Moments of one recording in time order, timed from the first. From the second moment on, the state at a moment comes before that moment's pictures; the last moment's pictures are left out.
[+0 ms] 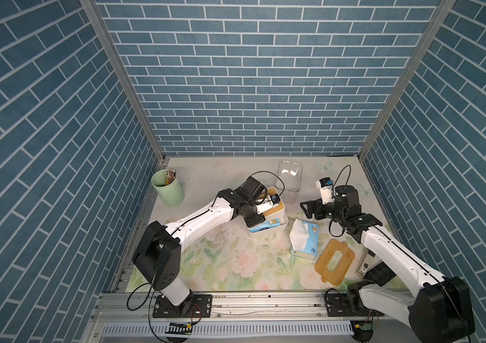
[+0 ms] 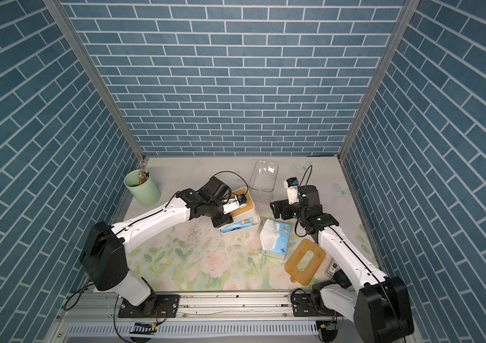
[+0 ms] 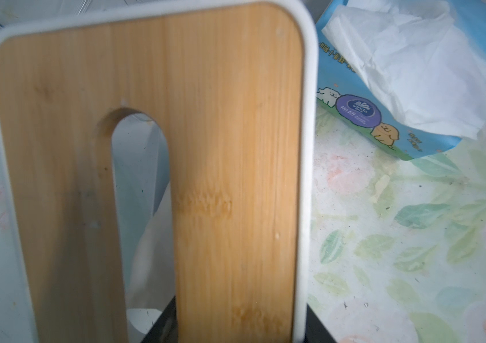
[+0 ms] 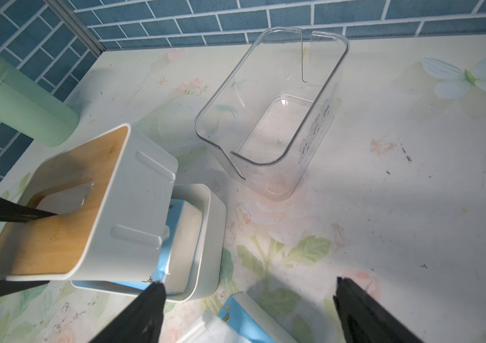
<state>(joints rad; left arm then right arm) -0.73 1.62 1.28 -0.71 0.10 0.49 0.34 1.13 0.75 -0.25 -0.24 0.14</state>
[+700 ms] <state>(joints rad) -0.77 1.68 1.30 -0.71 0.08 0.51 0.34 1.14 0.73 -0.25 -0.26 0.14</state>
